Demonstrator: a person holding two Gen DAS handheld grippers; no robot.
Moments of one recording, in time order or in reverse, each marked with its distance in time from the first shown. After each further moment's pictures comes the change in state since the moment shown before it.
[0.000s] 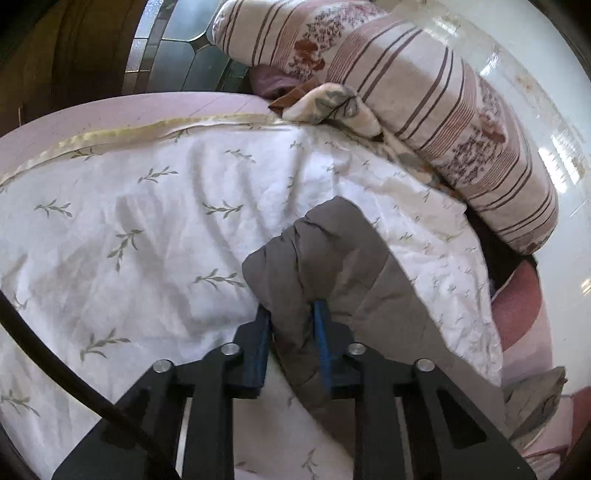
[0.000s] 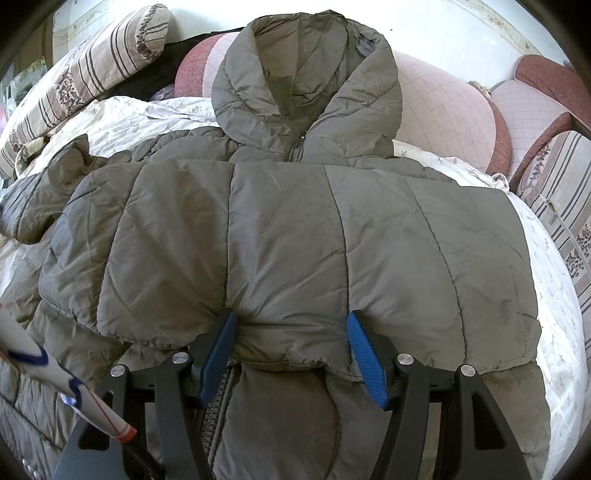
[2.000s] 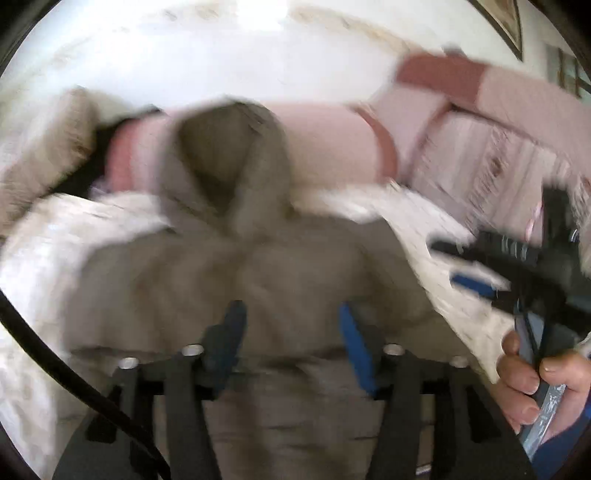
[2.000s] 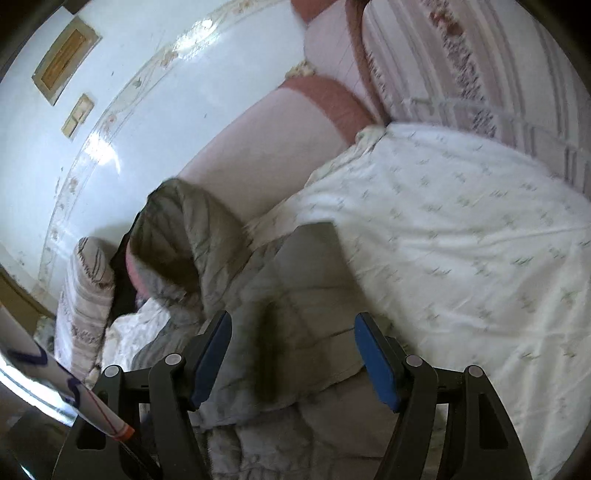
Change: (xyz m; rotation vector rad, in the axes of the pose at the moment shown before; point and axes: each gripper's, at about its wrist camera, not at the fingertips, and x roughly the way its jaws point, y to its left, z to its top) left arm -0.216 -0.375 -0.422 1.065 0.105 -0.433; right arm -0.099 -0.233 -0.026 0.761 -0.187 0.260
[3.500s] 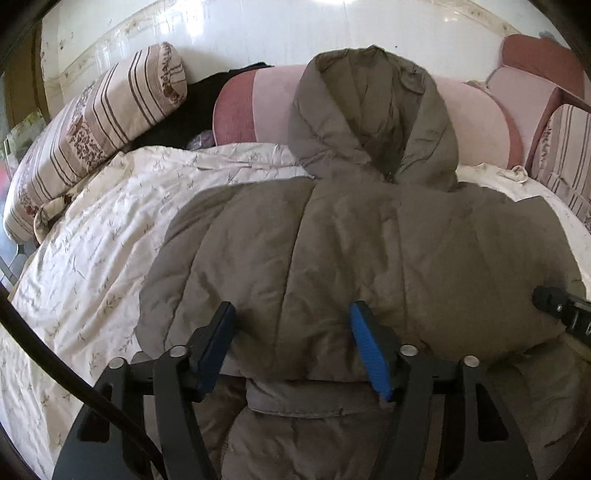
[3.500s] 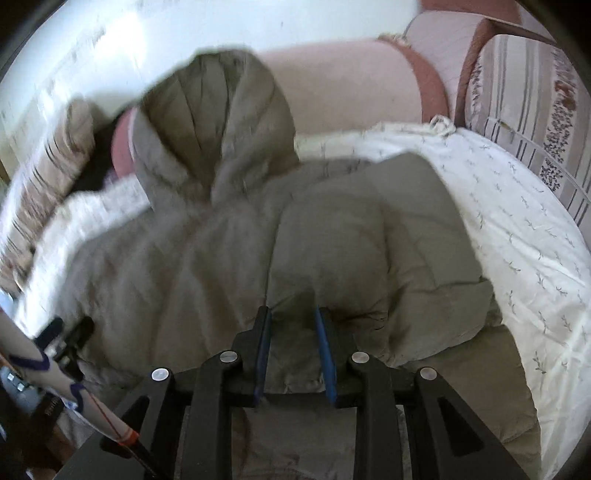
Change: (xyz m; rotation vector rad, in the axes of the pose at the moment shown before) left arm 0.081 0.116 -0.041 -0.066 0.101 0.314; right arm 0.107 0.095 -0.087 -0.409 0.157 -0.250
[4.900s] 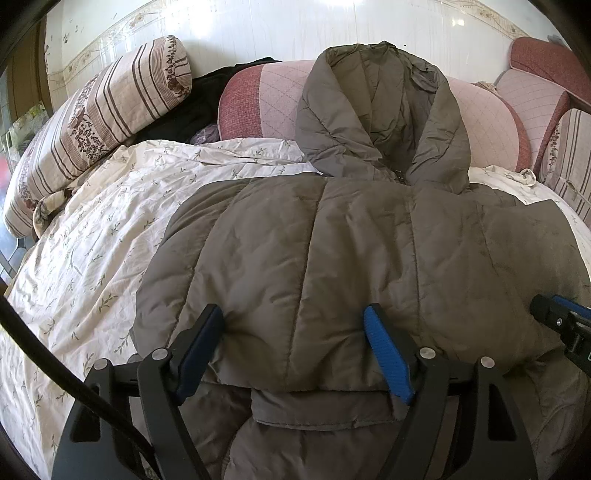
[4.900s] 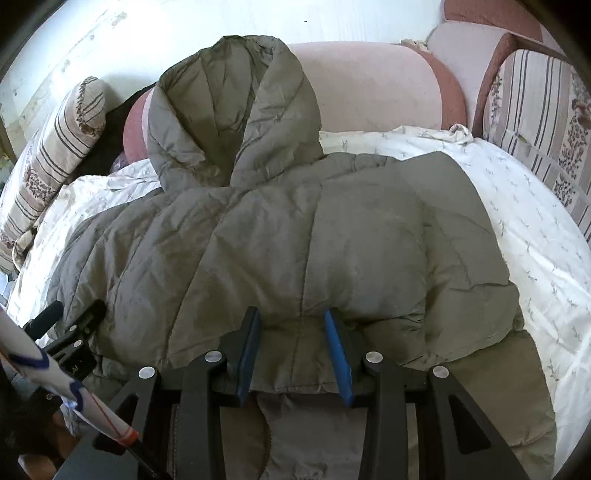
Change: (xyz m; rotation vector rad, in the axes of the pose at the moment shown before) left arm 0.014 0.006 -0.001 -0.015 0.007 0.000; right arm 0.006 0.018 -0.003 -0.056 -0.026 0.018
